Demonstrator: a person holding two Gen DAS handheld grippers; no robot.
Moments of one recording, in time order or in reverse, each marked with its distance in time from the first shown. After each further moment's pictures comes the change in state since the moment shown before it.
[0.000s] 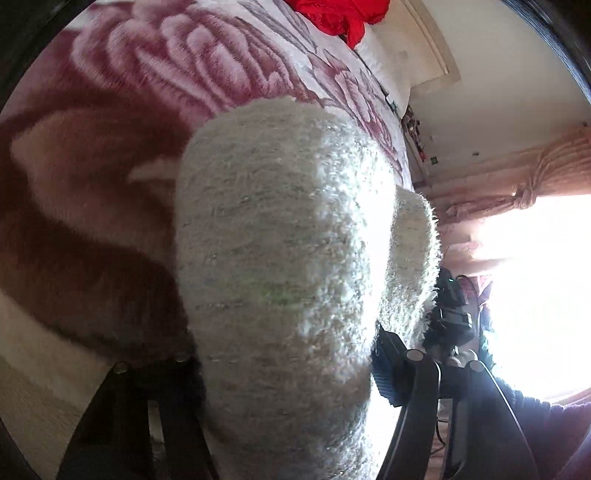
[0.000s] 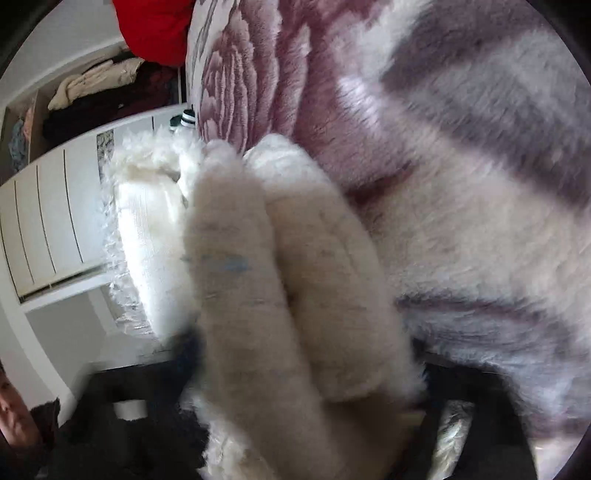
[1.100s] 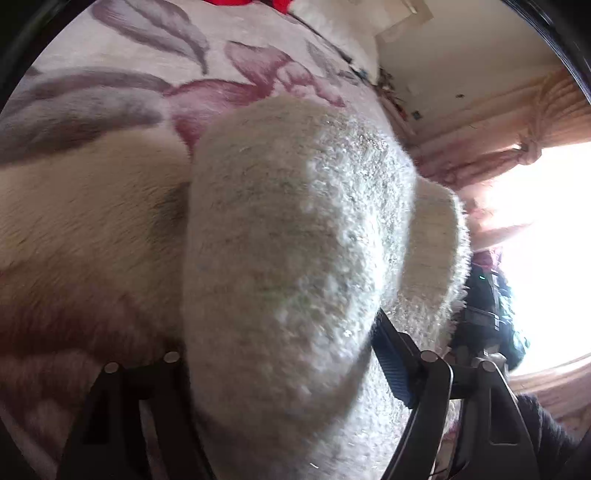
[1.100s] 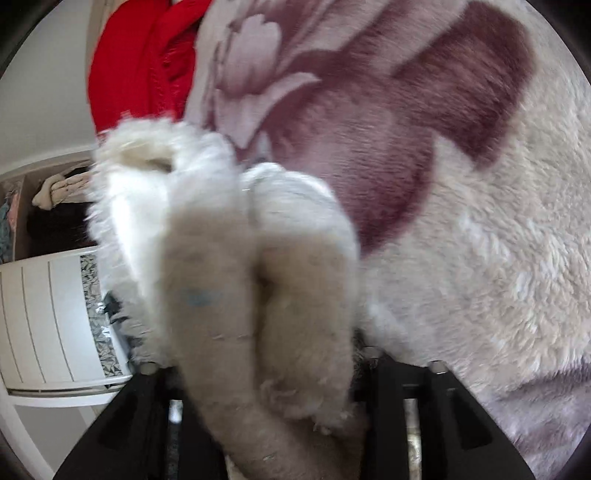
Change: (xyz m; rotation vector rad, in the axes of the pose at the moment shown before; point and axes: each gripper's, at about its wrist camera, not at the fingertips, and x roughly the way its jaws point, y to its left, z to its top) left arm 0.169 -0.063 0.284 0.266 0.173 0.004; right arm -0.110 0.032 0.225 0.081 -0.396 -0.106
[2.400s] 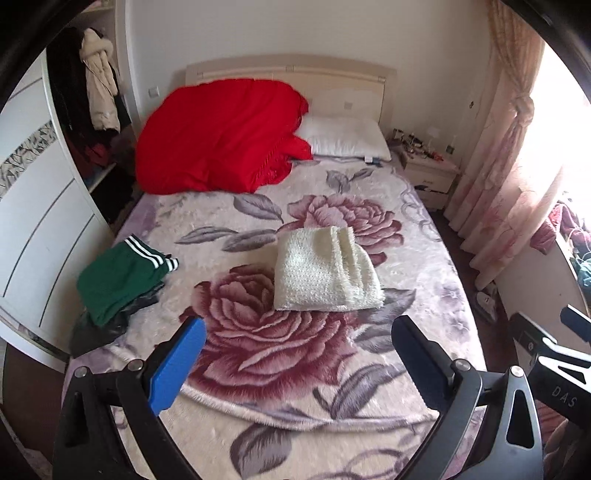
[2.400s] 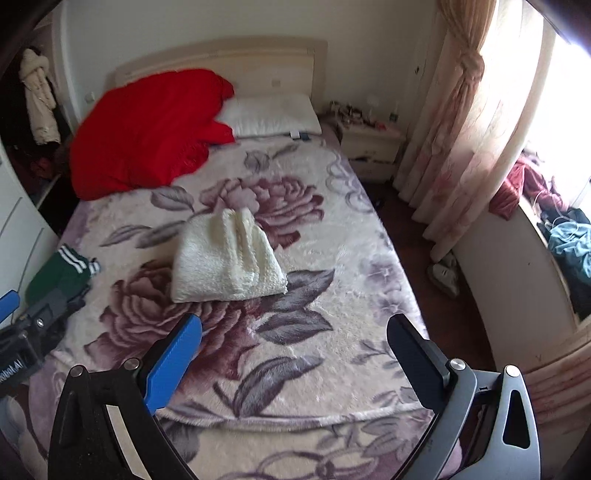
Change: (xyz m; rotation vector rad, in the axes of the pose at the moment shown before) left arm -0.344 -0.387 -0.263 0.260 -0.405 0.664; right arm -0.341 0.369 -0.504 -0.442 -0.674 -0.897
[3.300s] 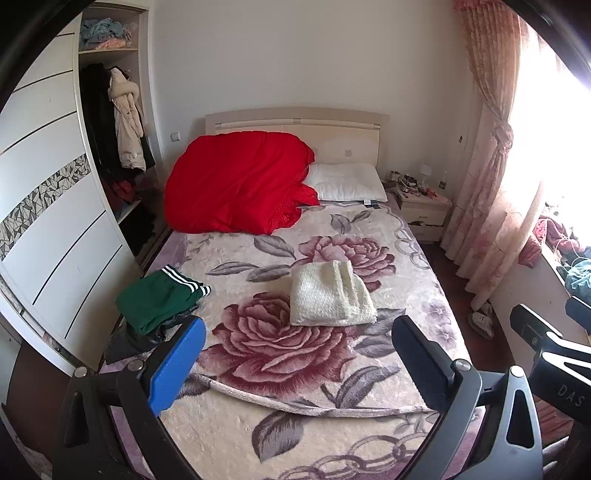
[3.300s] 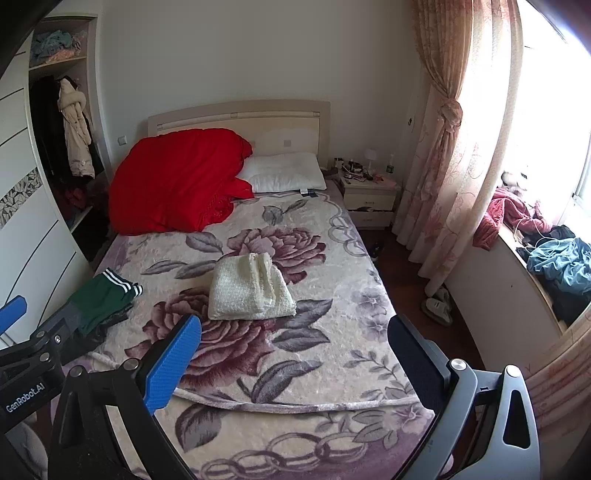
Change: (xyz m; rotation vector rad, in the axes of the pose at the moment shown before) left arm -0.140 -0.004 -0.034 0.007 -0.170 0.044; right arm -0.221 -0.017 -0.048 0.004 -0.188 0.042
